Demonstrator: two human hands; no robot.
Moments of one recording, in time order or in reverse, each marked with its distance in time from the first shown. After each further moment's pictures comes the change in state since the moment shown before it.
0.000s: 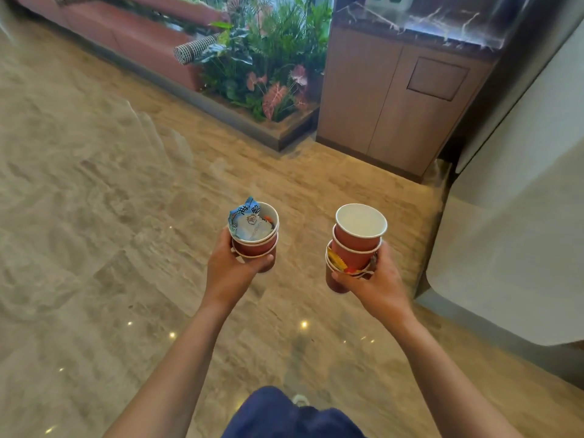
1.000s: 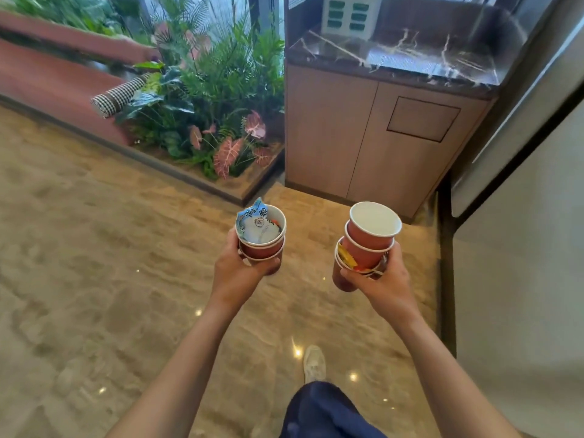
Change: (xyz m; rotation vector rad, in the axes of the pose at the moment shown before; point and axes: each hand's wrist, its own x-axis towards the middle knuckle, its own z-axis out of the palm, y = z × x) left_hand 0.505 0.059 0.199 0.027 -0.211 0.080; right_hand 0.501 -0.028 0.008 0.066 0.199 0.035
